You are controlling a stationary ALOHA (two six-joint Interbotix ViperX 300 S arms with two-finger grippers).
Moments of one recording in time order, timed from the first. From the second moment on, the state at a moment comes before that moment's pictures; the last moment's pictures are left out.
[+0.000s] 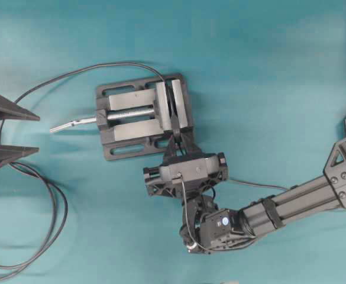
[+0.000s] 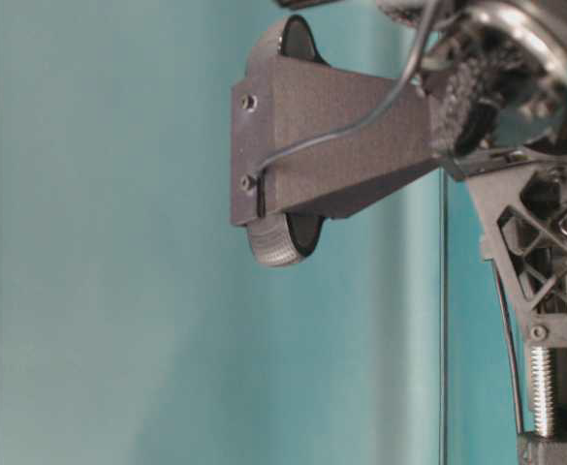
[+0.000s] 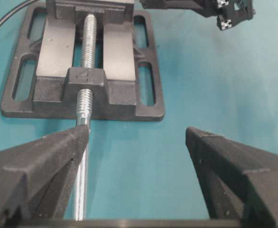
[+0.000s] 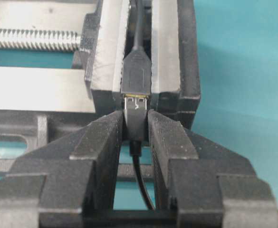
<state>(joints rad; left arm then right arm) 0.00 -1.11 1.57 -0.08 -0.14 -0.06 0.40 0.66 0.04 2.00 -1.55 -0.83</state>
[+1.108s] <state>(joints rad) 0.00 -1.11 1.57 -0.08 -0.14 -0.06 0.37 0.65 0.05 2.00 -1.52 -0.83</state>
